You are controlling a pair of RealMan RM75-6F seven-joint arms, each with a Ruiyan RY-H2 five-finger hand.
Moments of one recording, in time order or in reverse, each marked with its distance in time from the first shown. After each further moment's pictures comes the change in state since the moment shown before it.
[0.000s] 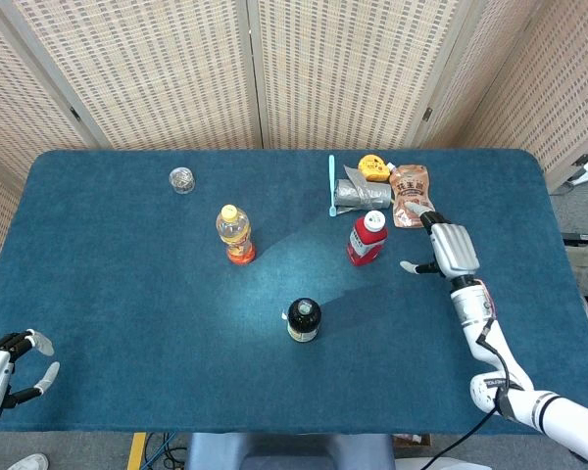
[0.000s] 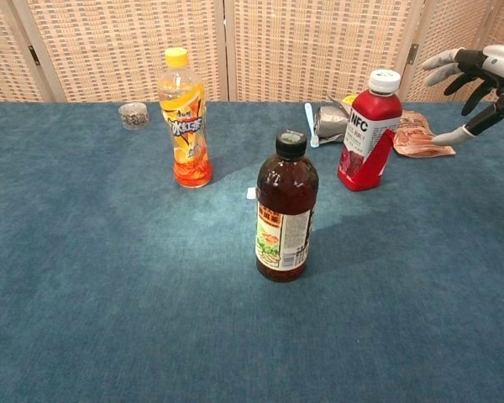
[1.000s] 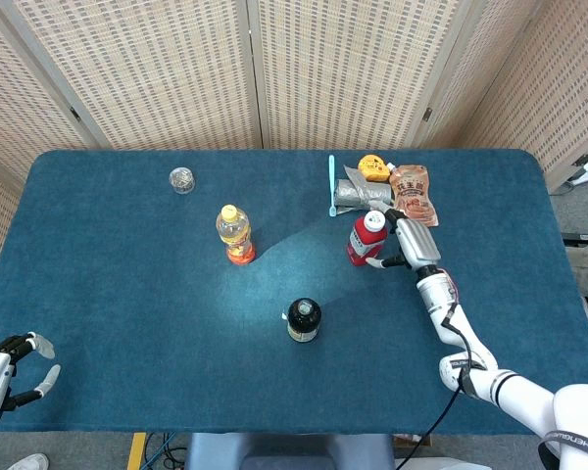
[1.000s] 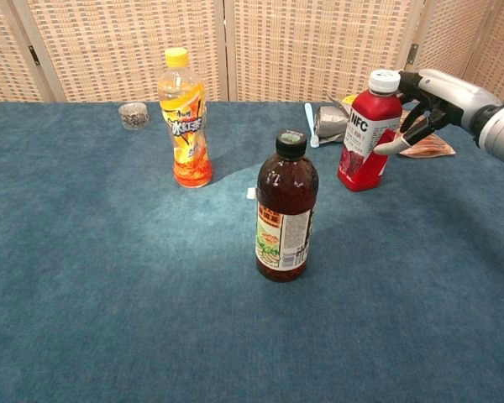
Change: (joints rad) left arm 0.002 0.005 0.009 -0.001 0.005 -0.008 -0.027; right arm 0.133 -0.176 -0.003 0.256 -0.042 -0.103 0.267
